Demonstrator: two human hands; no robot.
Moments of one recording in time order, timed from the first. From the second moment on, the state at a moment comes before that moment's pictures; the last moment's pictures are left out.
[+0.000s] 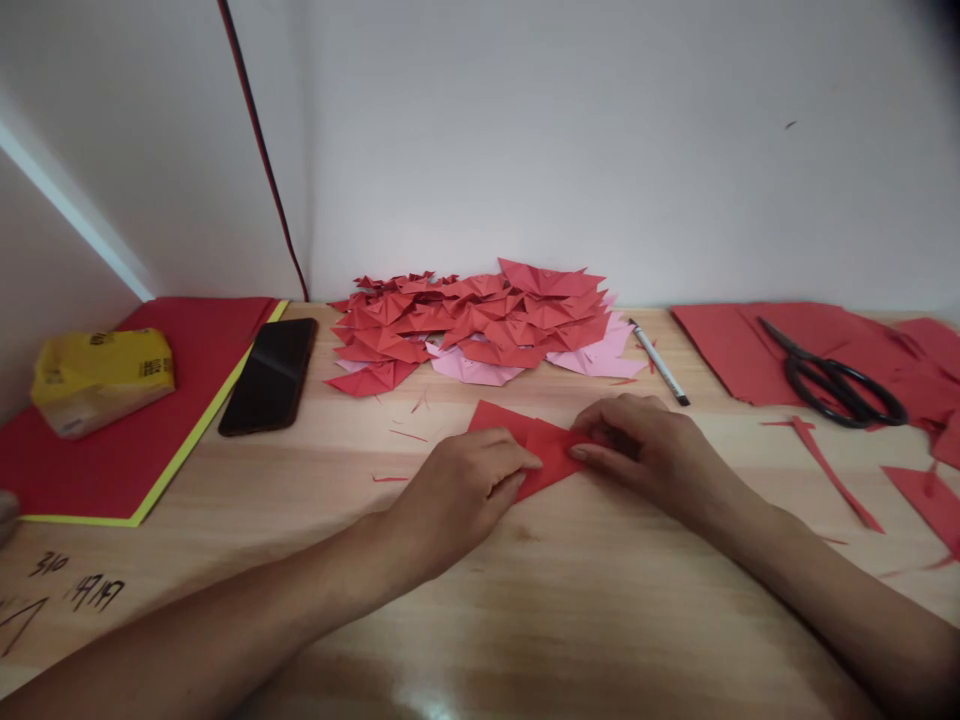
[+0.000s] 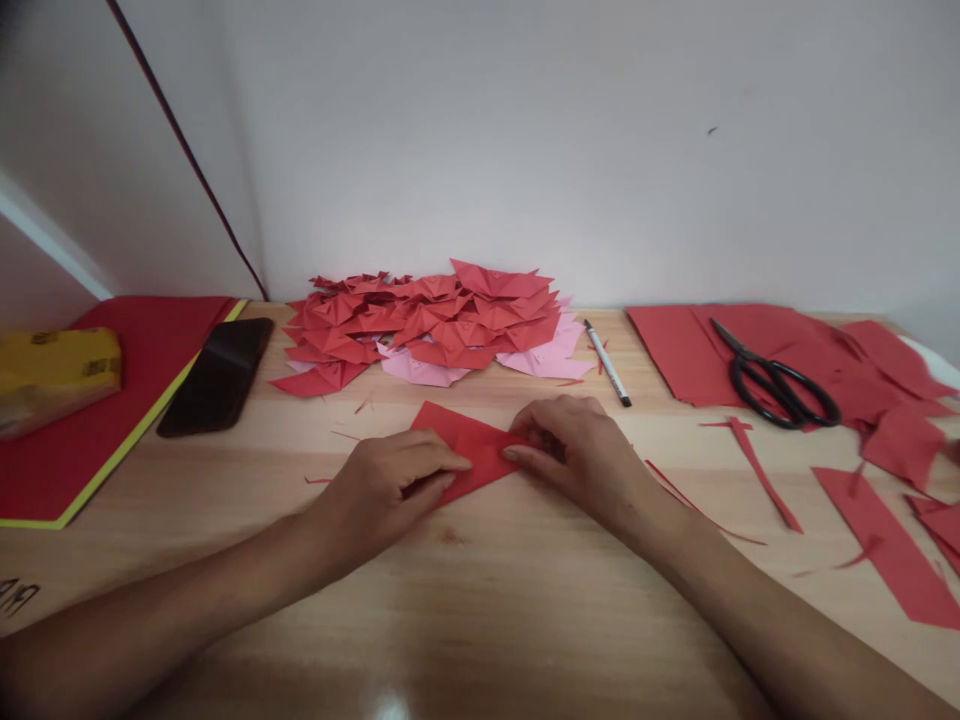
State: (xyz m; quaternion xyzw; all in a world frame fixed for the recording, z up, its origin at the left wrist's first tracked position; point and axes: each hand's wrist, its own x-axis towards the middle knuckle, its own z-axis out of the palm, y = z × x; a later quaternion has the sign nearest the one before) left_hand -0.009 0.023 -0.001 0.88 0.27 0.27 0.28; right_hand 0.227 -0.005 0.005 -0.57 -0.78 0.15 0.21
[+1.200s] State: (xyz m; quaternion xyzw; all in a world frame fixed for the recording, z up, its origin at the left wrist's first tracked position) left_hand -0.012 0.020 -0.002 0.93 0.28 0.19 0.14; right_hand 0.241 -0.009 0.020 -0.62 -0.72 0.22 0.20
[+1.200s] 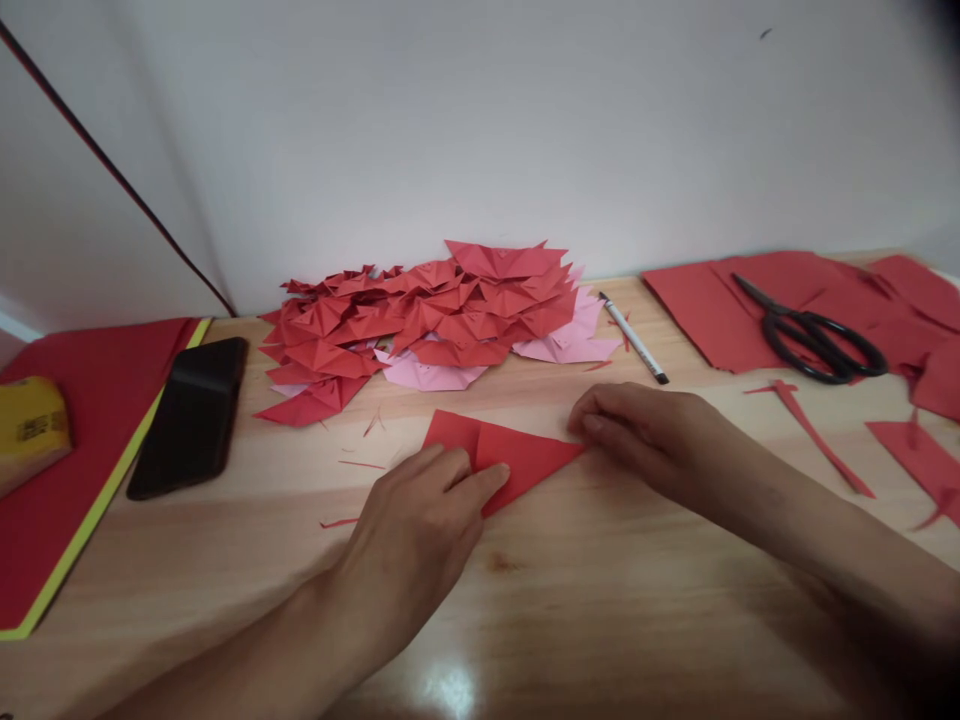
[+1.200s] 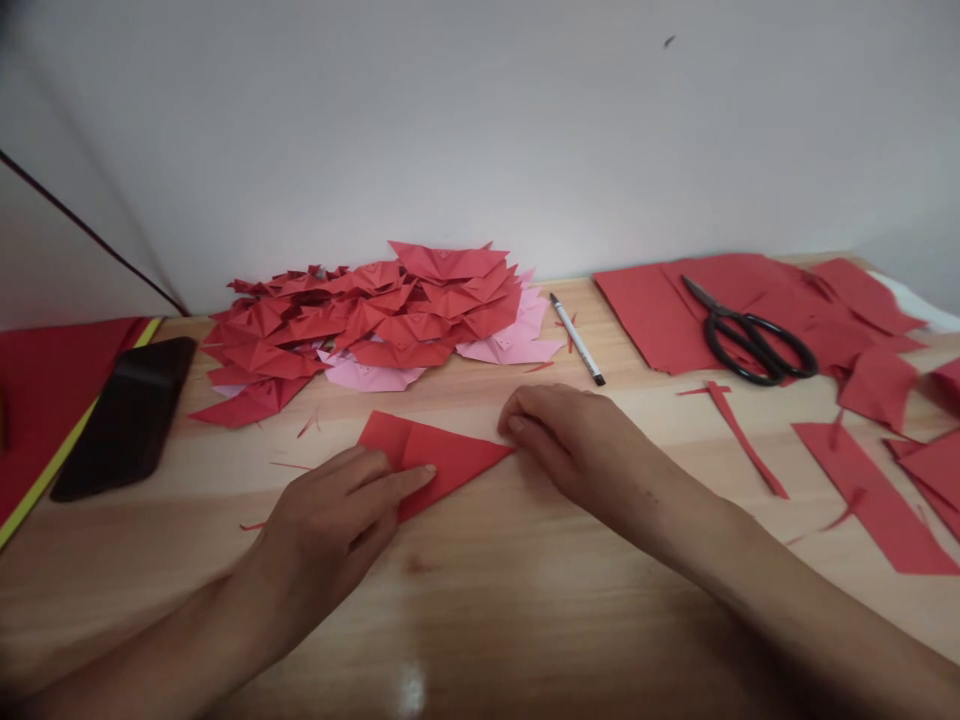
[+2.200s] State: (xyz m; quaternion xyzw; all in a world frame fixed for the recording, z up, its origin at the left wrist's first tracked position) left_hand -0.010 0.023 -0.004 0.93 0.28 0.20 0.11; right_hand 0.228 -0.015 0.006 -0.61 -0.79 -0.01 0.05
